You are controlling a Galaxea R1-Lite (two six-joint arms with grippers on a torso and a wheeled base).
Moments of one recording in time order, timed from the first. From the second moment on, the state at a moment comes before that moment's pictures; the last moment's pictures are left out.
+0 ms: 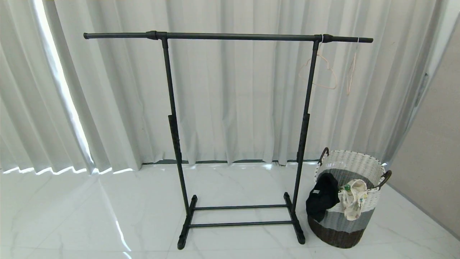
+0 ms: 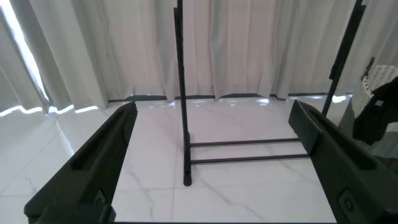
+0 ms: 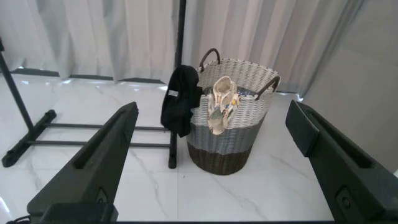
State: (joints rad) left arm -0.01 0.00 0.00 0.01 -0.06 0.06; right arm 0.00 0.00 0.00 0.00 0.07 -0.06
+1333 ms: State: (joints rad) left arm -0.01 0.00 0.00 0.01 -0.06 0.04; right arm 0.00 0.00 0.00 0.00 0.07 -0.06
